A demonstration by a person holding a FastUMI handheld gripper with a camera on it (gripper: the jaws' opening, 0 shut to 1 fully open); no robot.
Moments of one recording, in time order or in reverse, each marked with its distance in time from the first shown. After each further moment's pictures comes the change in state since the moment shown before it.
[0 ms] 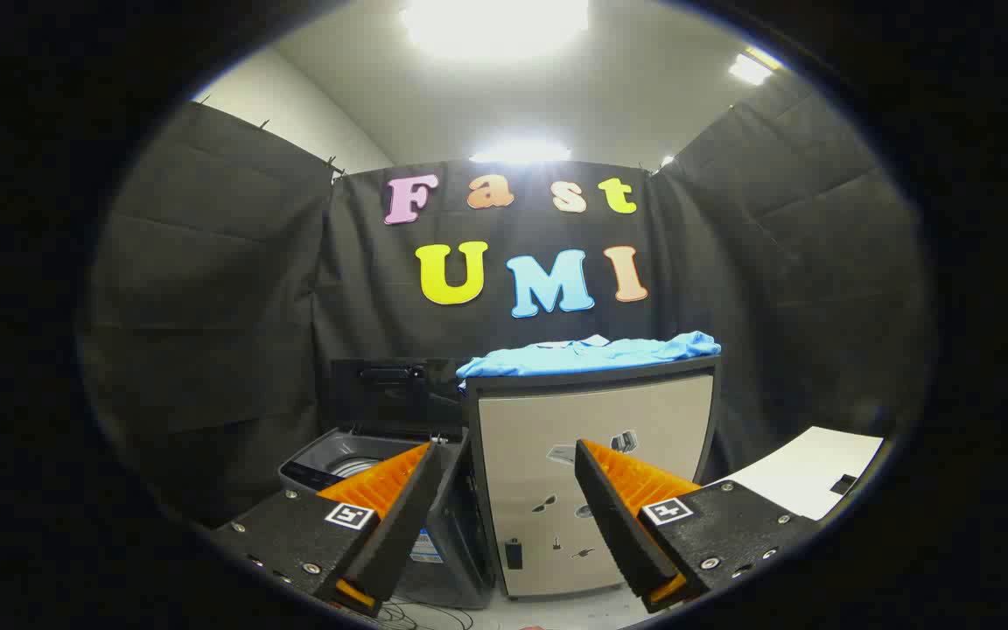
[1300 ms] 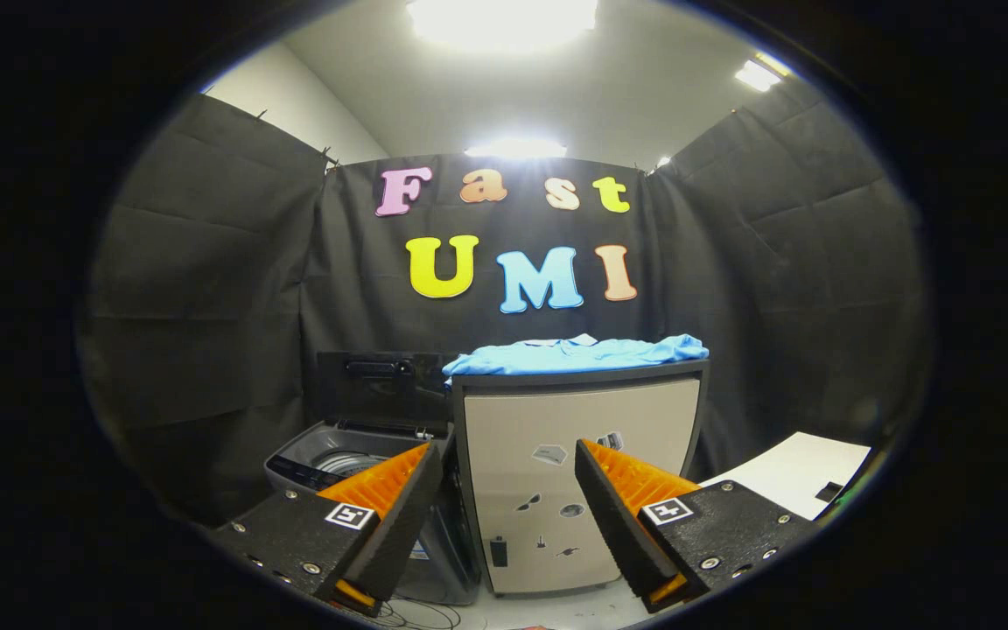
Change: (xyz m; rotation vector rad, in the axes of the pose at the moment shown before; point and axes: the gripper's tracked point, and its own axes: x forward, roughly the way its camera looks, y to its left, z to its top) arm -0.001 -0.015 0.006 -0.043 0.025 -0.055
